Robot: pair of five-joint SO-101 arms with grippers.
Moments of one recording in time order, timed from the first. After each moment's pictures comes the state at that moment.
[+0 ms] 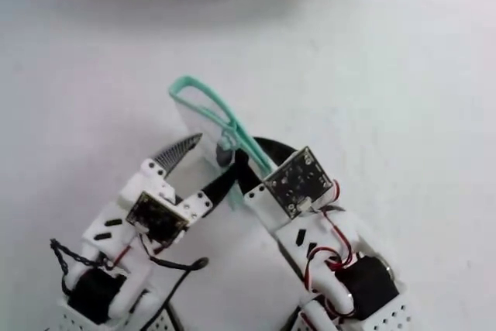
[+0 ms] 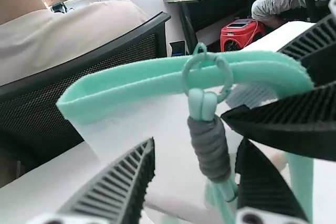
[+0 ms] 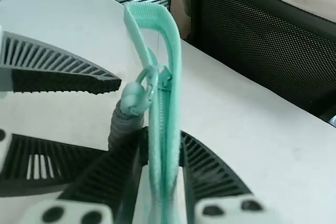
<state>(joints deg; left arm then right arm) 24.1 -104.4 80.3 41.9 -16.8 -36.0 -79.8 58.5 50.0 14.8</state>
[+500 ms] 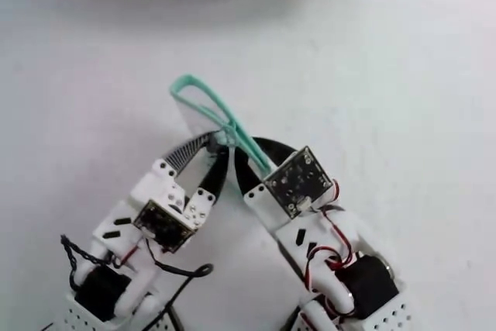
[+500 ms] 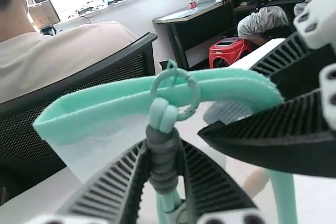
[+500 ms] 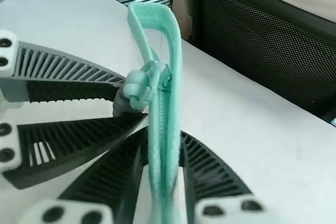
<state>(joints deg) 27.6 -104.0 83.1 35.4 -17.3 -37.4 -79.8 58.5 50.0 14.8</state>
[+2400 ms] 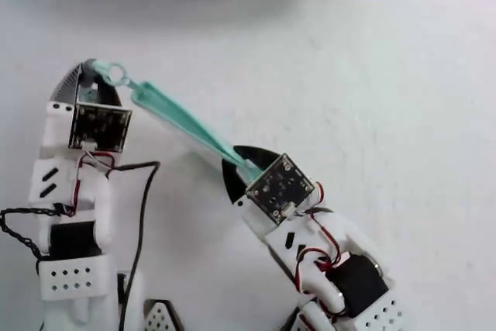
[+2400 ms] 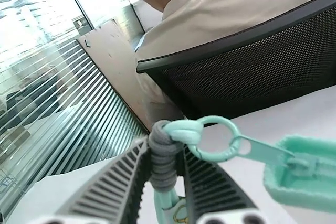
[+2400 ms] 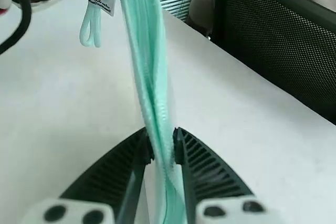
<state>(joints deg) -14.0 -70.9 63.6 21.5 -23.0 -36.7 -79.8 62.9 49.8 16.9</state>
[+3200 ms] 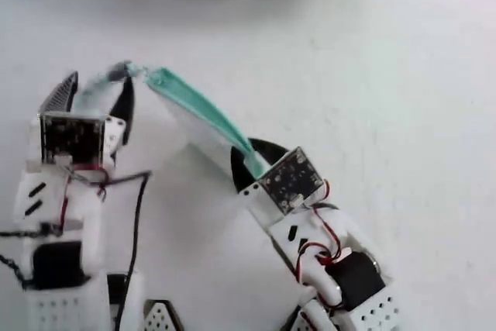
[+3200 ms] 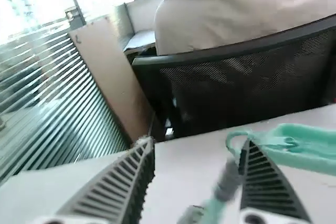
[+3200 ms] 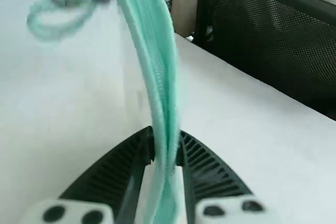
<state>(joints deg) -9.8 -77.9 55.6 37.0 -16.1 -32.4 -80.8 66.5 42.4 13.9</state>
